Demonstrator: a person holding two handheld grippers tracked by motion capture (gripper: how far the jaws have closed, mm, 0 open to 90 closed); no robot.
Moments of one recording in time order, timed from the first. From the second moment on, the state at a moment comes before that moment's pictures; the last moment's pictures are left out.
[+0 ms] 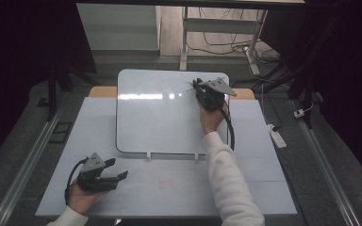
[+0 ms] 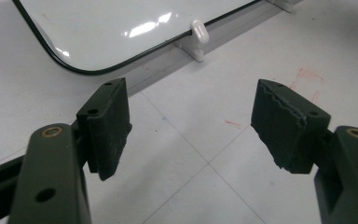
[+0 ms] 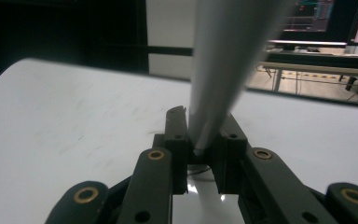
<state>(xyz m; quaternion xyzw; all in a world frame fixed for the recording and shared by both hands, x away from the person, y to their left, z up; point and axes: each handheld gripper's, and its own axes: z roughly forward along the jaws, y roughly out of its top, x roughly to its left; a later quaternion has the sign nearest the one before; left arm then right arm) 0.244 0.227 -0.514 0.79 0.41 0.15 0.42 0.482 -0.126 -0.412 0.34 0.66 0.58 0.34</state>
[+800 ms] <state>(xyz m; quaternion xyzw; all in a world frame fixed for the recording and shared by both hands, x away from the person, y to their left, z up) 0.243 0.228 -0.514 0.79 0.41 0.15 0.43 0.492 -0.152 -0.404 0.35 0.65 0.58 0.36</state>
